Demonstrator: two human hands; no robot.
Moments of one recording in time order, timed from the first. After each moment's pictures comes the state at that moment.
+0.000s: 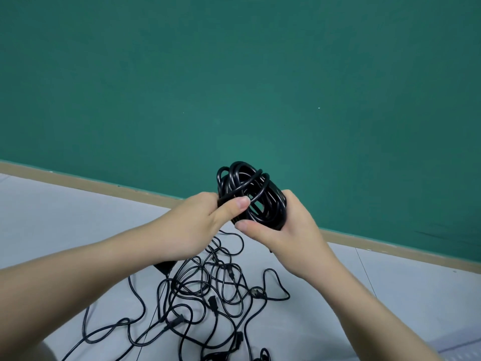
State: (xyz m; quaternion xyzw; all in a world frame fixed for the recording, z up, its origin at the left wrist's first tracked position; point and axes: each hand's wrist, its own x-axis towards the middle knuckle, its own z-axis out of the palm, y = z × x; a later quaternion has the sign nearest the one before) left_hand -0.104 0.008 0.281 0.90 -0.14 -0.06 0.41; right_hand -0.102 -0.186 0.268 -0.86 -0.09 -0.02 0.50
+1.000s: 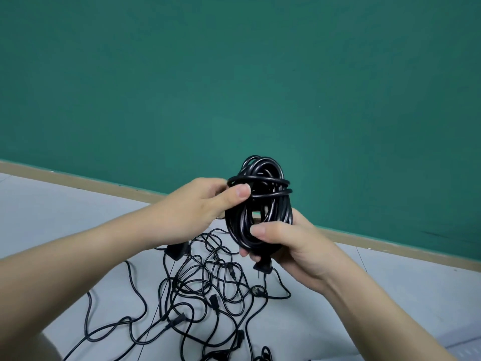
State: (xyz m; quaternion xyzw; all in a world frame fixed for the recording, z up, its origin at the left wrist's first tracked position) left_hand -0.097 0.016 0.288 0.85 -0.17 -0.05 0.49; right_hand -0.110 -0.184 0.280 -0.65 -0.16 0.22 0.71
